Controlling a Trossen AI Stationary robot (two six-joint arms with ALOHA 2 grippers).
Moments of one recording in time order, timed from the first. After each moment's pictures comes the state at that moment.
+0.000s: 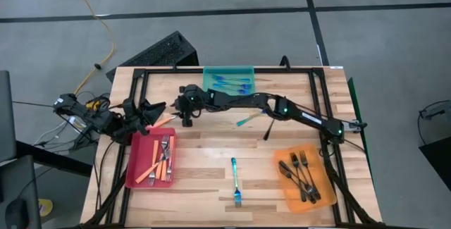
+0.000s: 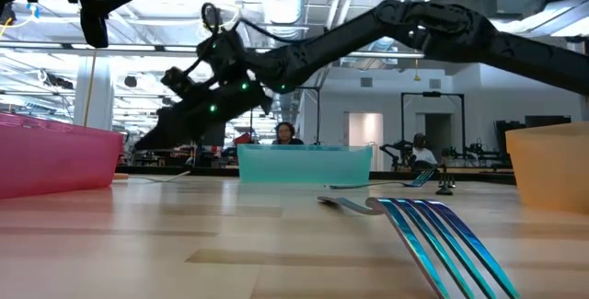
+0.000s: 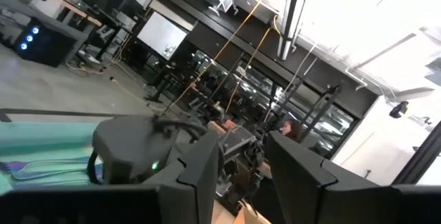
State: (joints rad) left arm -0.42 0.26 0.17 0.46 -0.85 -0.40; right arm -0.21 2.71 2.33 -0.03 -0.21 -0.31
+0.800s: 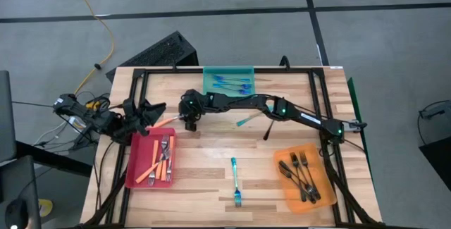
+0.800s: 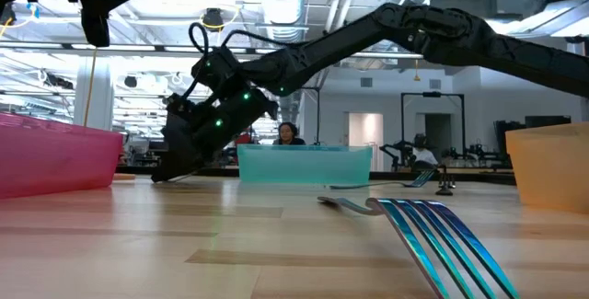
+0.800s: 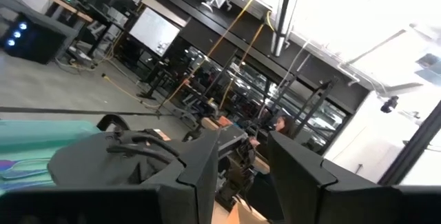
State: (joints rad) left arm -0.42 0.26 0.17 0.45 -0.82 -0.40; right arm -0.20 2.76 2.34 -0.33 -0.15 -0.16
